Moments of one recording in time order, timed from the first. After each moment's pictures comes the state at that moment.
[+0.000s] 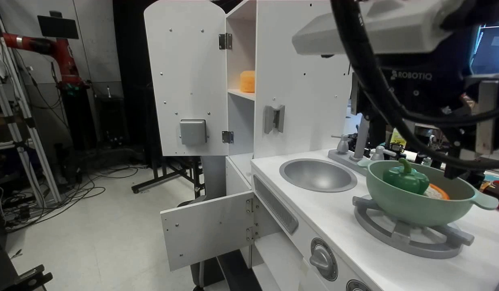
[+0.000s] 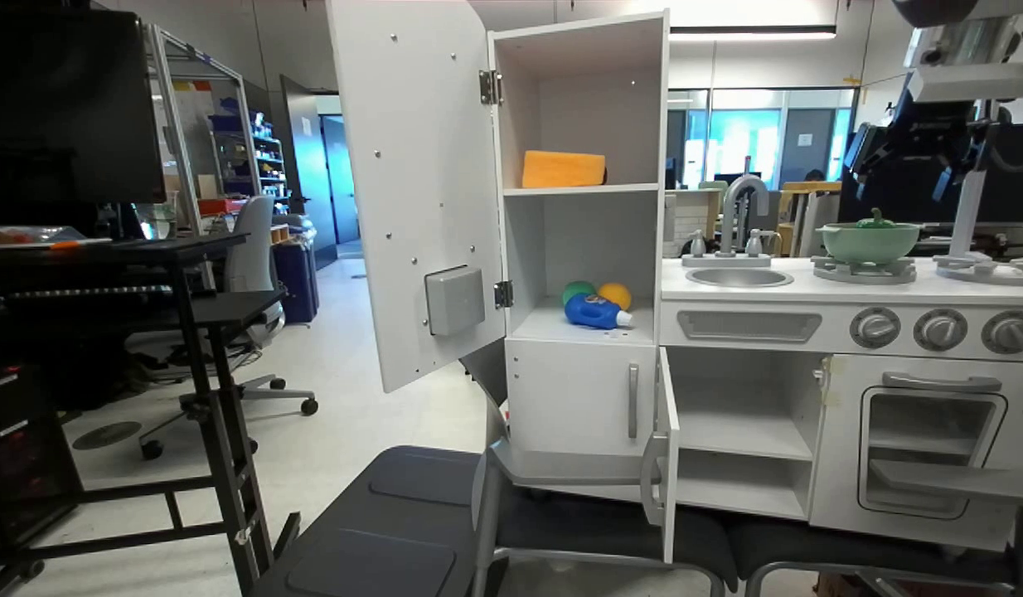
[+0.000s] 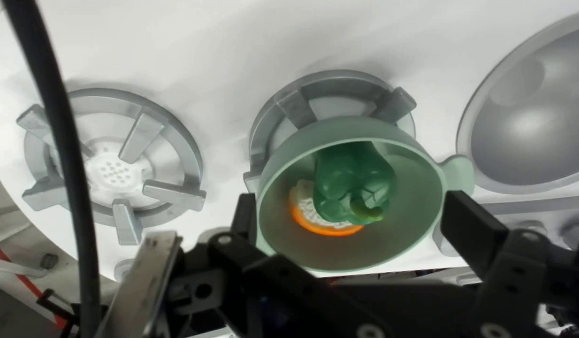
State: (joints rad) arm -0.22 0.39 -0.20 -1.83 0.03 2.52 0.20
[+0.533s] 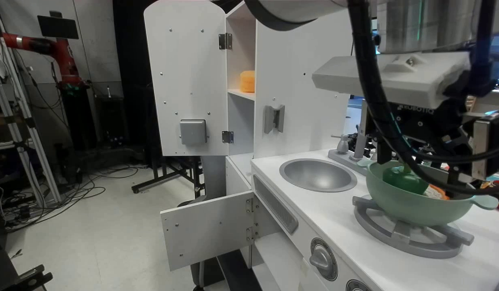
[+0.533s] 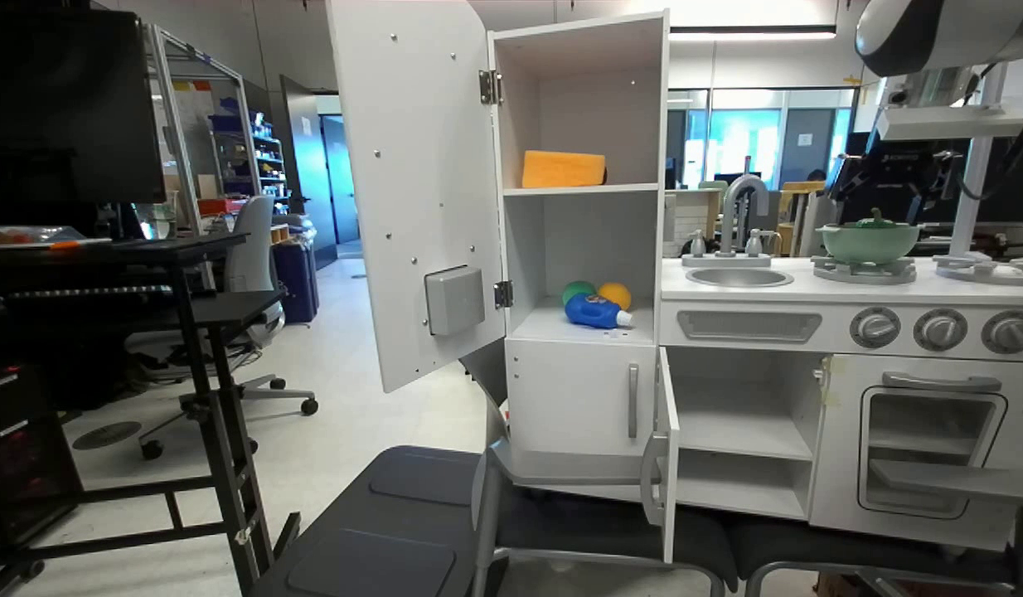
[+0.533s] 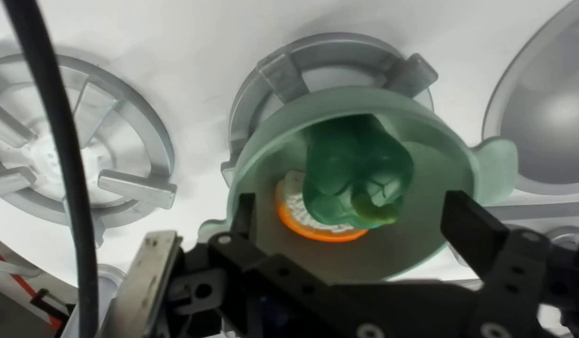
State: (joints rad) arm -0.23 0.54 -0.20 -1.67 0.05 2.51 0.19
